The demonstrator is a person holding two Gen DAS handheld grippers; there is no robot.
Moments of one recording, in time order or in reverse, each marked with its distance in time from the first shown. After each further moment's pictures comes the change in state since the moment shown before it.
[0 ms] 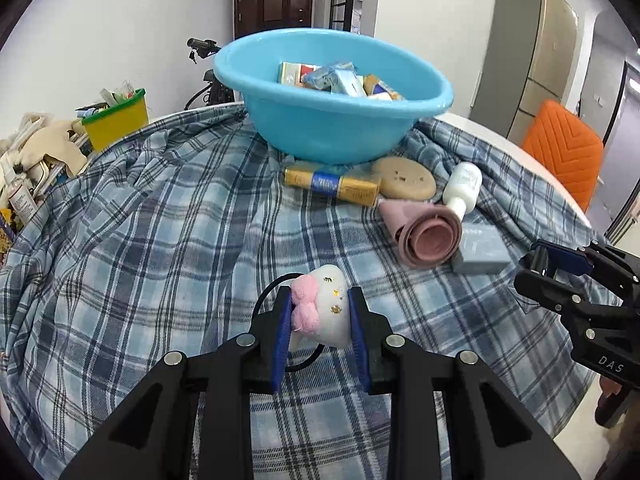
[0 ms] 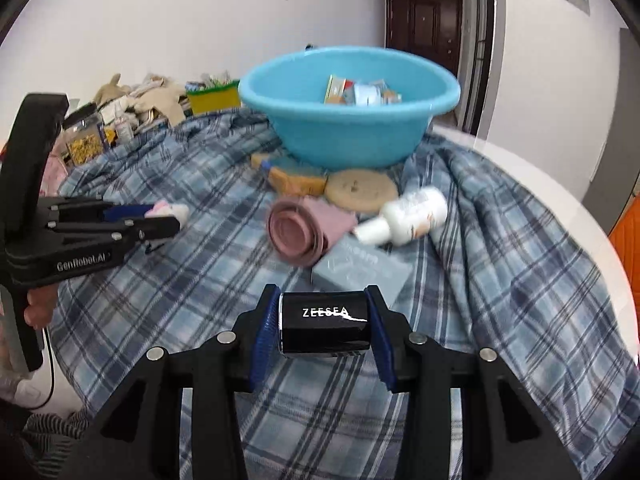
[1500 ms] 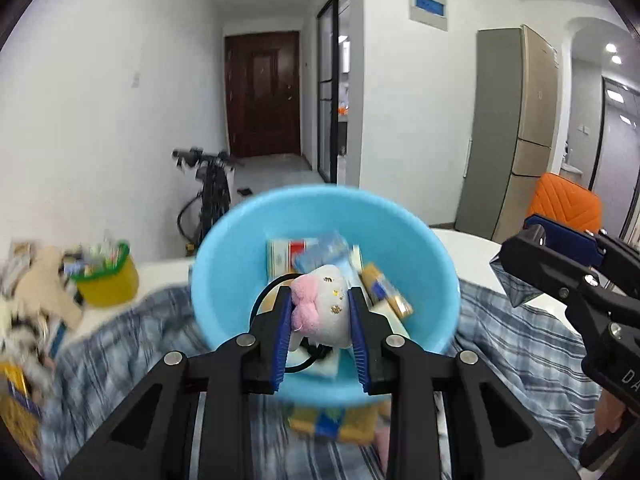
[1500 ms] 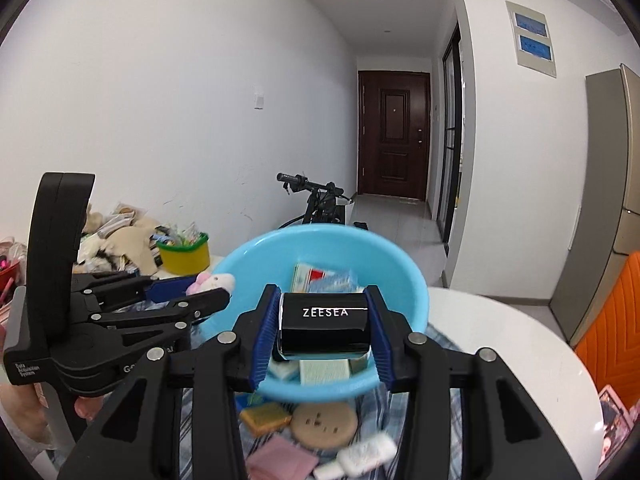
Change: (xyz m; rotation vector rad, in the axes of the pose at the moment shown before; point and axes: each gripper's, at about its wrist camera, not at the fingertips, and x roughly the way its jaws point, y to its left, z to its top) left arm -0.008 -0.012 0.194 0.082 -0.288 0.007; right arm -0.017 -0.025 0.181 0.034 -0.354 -0.106
